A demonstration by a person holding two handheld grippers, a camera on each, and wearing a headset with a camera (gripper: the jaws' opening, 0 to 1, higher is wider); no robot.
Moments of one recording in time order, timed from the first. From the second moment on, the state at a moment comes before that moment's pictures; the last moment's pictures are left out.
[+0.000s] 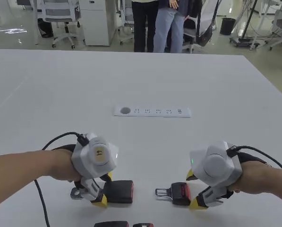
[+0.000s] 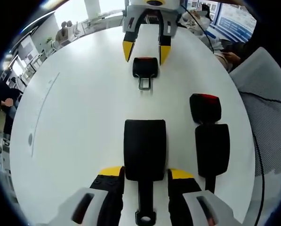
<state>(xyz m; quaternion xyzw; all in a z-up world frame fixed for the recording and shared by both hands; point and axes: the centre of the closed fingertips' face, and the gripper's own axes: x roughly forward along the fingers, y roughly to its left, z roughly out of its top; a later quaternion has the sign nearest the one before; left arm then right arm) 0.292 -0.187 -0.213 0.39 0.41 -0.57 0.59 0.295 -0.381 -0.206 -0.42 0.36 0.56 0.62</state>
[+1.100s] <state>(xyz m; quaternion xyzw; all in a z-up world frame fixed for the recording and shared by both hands) 0.238 -0.118 -0.185 0.21 0.39 -0.50 0.75 0.249 -0.410 -0.192 -0.35 0.35 0.53 0.69</state>
